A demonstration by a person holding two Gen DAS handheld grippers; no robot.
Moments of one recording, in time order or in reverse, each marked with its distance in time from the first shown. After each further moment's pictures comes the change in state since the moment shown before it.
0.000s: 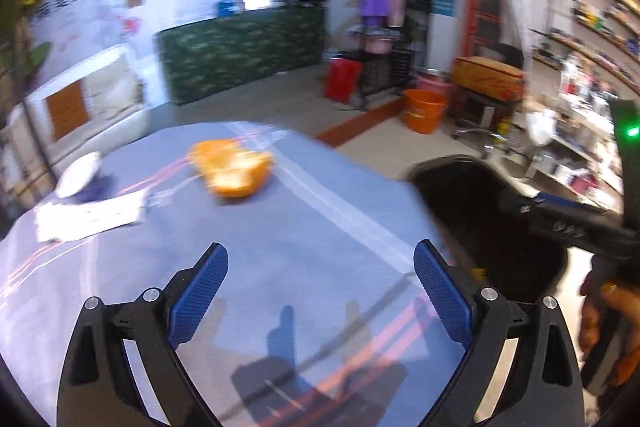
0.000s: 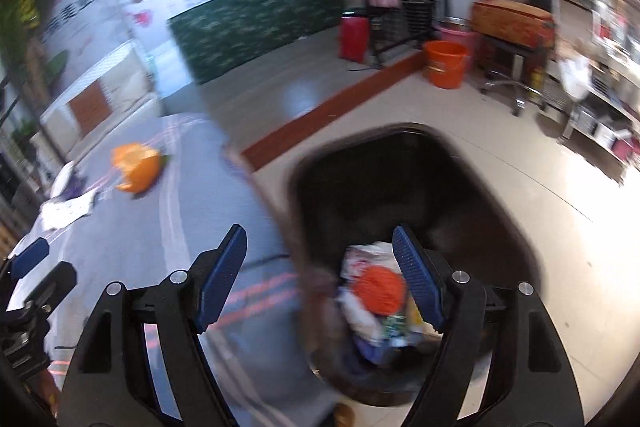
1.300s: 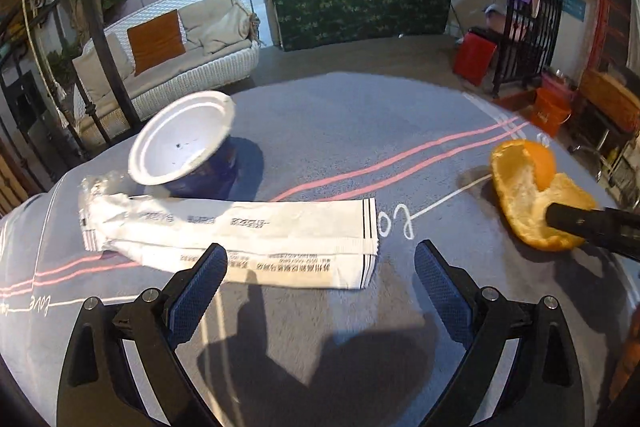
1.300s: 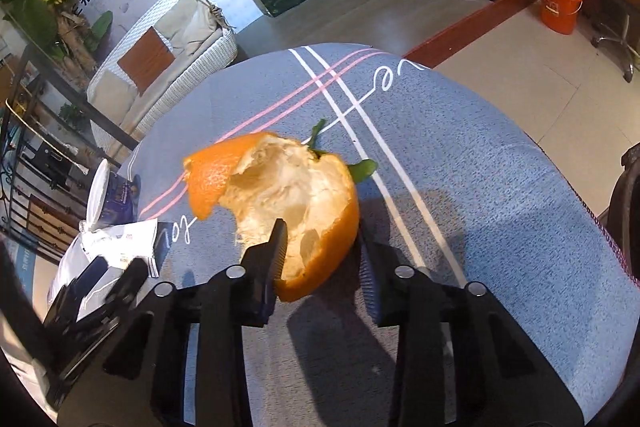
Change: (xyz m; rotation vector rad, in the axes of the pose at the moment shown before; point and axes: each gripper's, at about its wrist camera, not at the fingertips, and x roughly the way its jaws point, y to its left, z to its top) left arm 0.123 0.197 0.019 -0.167 0.174 0.298; right arm 0.185 0.200 0.052 0.016 0.286 0.264
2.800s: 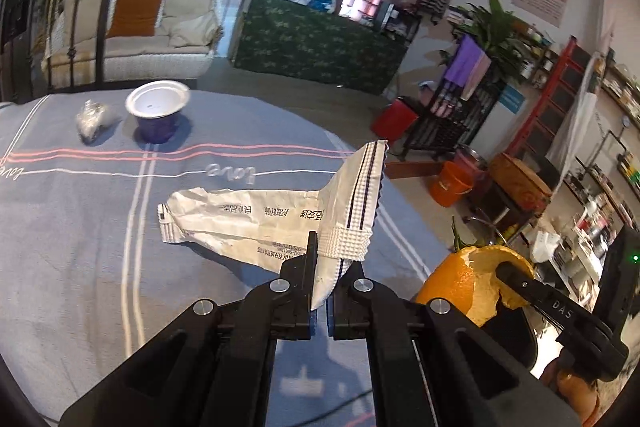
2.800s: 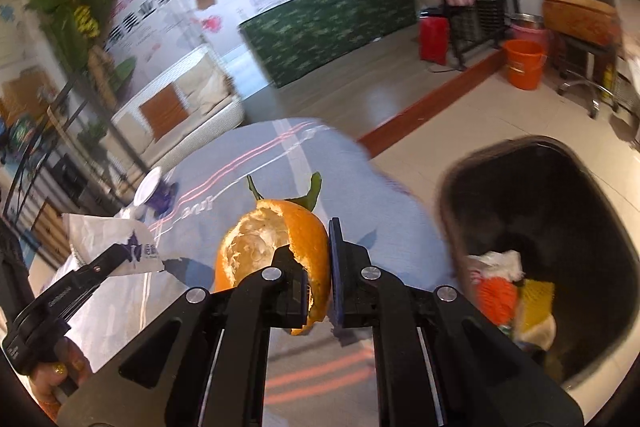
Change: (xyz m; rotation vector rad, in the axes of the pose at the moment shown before) left arm -0.158 -0.044 -0.059 -0.263 -0.164 -0.390; right arm -0.189 -0.077 -0.097 -0.030 -0.298 -0.005
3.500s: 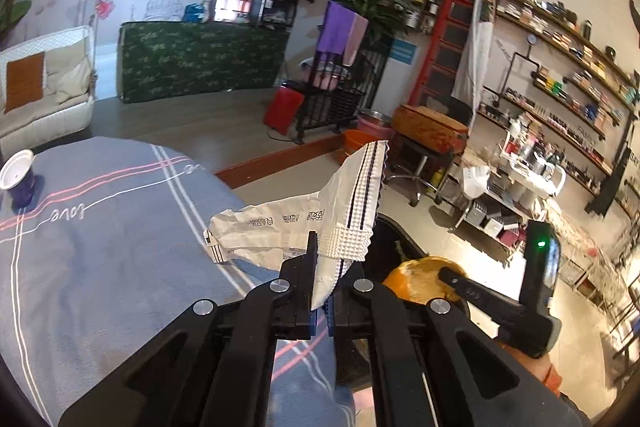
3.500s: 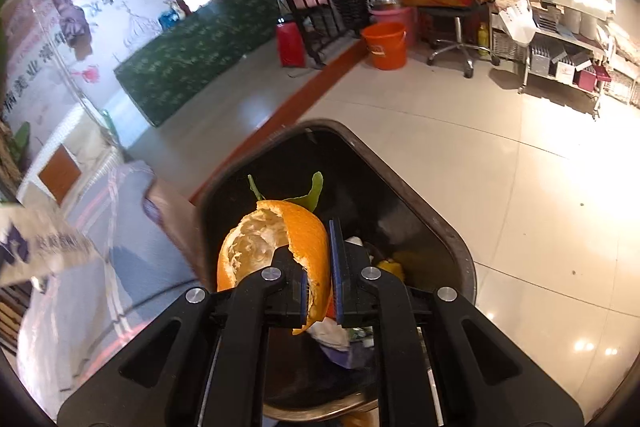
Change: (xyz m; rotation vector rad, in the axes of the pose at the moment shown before) left arm 0.027 -0.155 -0.037 0.306 0.021 -0.276; right arm -0.039 -0.165 -0.017 0.226 -0.037 -0.378
